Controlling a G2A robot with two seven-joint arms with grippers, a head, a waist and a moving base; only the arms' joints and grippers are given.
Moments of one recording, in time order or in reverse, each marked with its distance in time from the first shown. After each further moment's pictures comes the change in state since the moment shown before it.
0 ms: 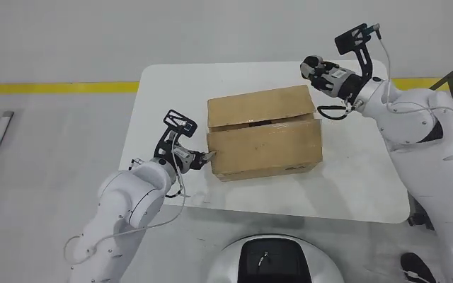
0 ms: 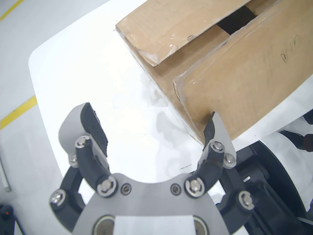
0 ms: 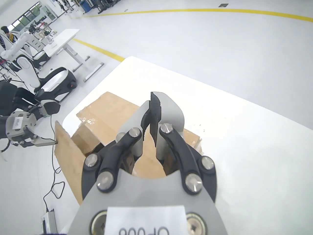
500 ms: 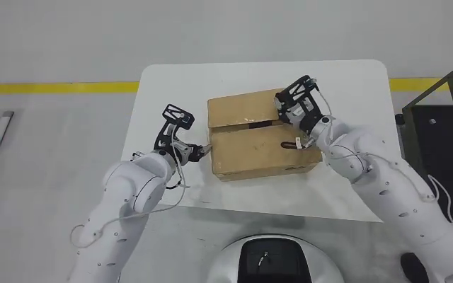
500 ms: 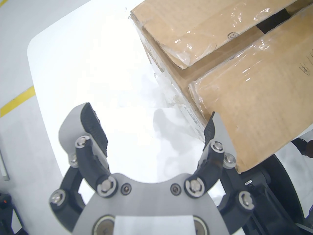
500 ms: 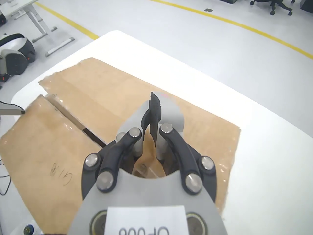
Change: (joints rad) left arm -0.045 -0.016 0.007 0.079 0.000 -0.002 -0.001; right arm -0.091 -0.039 -0.266 -0.015 -0.413 0.168 -0.223
